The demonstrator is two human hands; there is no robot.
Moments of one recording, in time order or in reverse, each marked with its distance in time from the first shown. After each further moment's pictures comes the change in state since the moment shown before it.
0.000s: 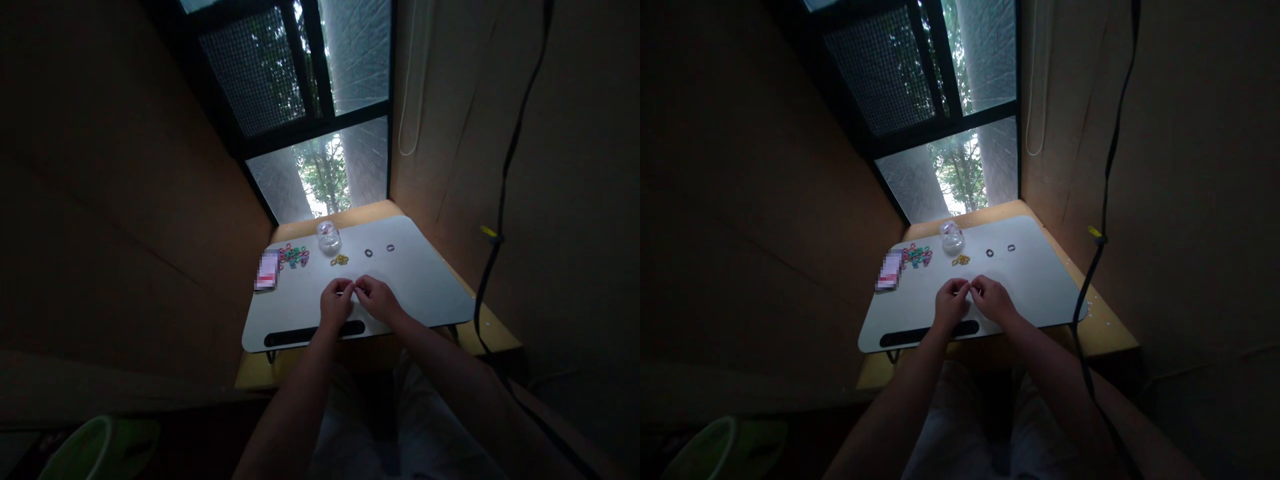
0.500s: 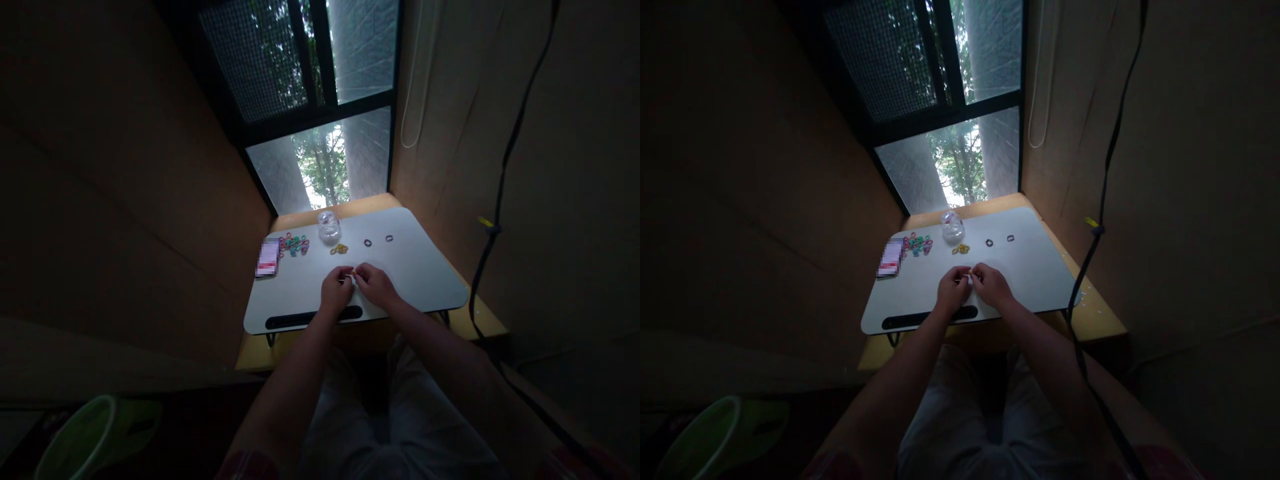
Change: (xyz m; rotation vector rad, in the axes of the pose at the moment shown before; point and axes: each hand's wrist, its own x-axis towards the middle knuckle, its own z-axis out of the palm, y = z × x) left_hand -0.003 -0.004 0.001 0.188 -0.081 0.091; right_hand 0.001 0.007 0.003 -0.018 0.018 0.001
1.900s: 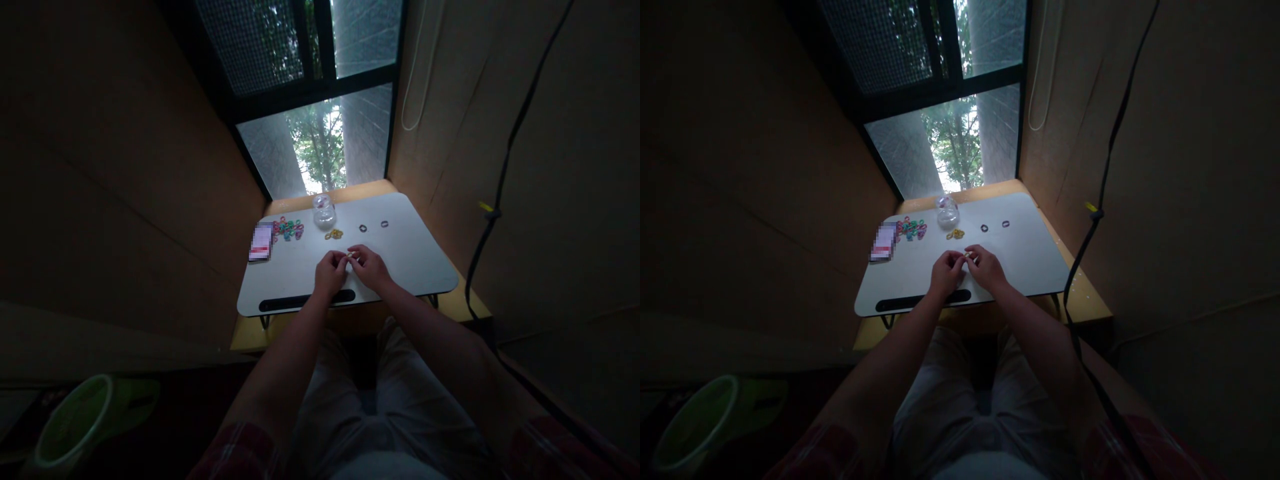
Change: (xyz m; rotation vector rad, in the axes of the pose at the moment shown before) left_hand -0.001 0.005 -0.001 -0.001 0.049 -0.039; right_hand 0.001 0.002 0.000 0.110 0.044 0.047
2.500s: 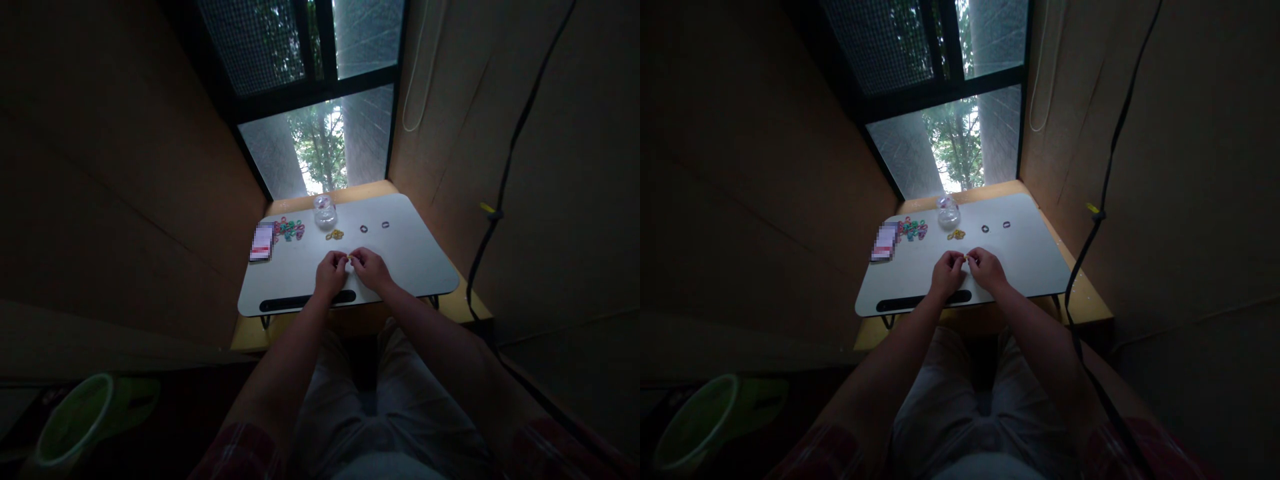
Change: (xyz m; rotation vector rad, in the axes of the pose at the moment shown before) left_hand 0.001 -0.001 0.000 0.000 -0.014 0.009; right_hand 0.001 0.000 -0.001 -0.048 -0.008 -0.003
